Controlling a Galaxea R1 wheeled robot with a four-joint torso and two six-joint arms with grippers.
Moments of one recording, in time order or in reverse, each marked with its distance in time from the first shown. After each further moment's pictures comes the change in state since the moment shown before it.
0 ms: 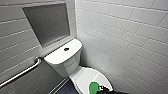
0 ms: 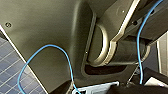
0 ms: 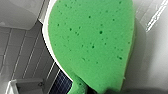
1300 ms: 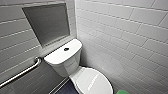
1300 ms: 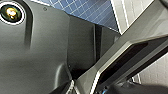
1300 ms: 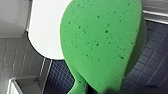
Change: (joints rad) left arm -0.203 -0.371 0.557 0.000 0.020 0.003; right arm -0.133 -0.788 0.734 0.004 0.089 0.069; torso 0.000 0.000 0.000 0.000
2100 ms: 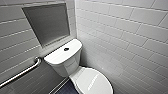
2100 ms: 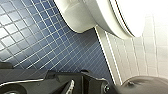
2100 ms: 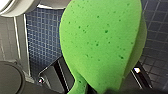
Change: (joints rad) left arm -0.336 -0.236 0.240 -0.004 0.036 -0.267; right arm -0.462 -0.024 0.000 0.003 0.160 -0.001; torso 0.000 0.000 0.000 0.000
